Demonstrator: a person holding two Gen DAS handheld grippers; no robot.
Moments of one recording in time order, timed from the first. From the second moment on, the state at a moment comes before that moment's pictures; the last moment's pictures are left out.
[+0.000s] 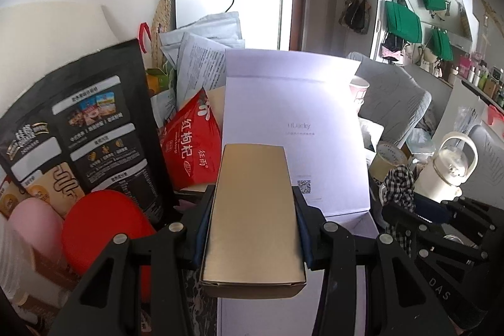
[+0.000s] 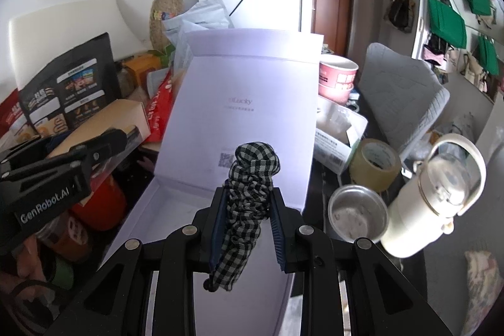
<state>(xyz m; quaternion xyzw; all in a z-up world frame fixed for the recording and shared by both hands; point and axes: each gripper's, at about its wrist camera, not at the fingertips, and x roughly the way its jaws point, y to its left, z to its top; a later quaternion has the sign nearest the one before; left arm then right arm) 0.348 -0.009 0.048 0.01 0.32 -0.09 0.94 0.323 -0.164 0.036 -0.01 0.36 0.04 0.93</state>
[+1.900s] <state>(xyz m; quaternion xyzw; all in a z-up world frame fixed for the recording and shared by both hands) 0.326 0.002 0.062 0.02 0.38 -0.04 0.92 0.312 -0.154 0.038 -0.02 0.38 0.01 0.92</state>
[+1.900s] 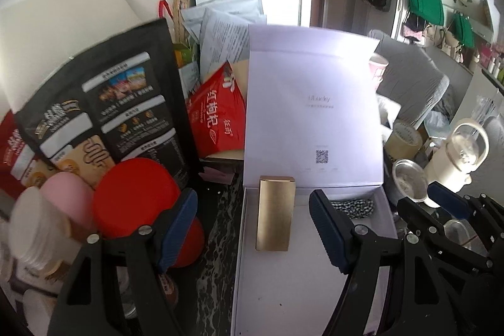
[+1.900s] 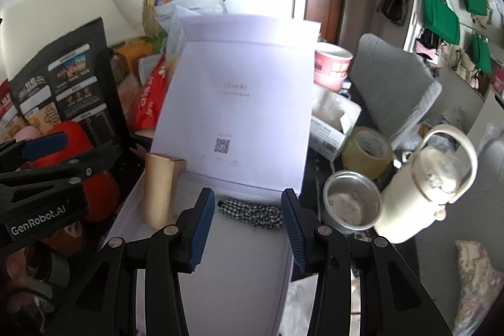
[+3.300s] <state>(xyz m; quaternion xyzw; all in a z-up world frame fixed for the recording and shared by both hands) 0.135 0.012 0.089 -0.01 0.35 -0.08 0.93 0.104 -0.147 0.090 -0.06 0.30 0.00 0.95</state>
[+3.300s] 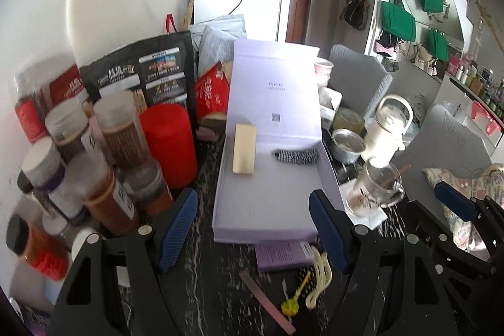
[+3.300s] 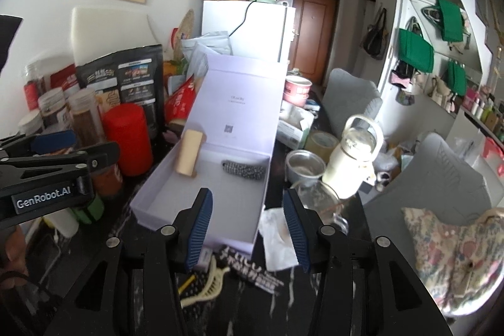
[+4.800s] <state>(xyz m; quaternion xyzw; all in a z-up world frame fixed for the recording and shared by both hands) 0.071 0.047 -0.031 0.02 0.43 -0.08 0.90 0.041 -0.113 -0.041 -0.02 0.39 0.11 0.91</state>
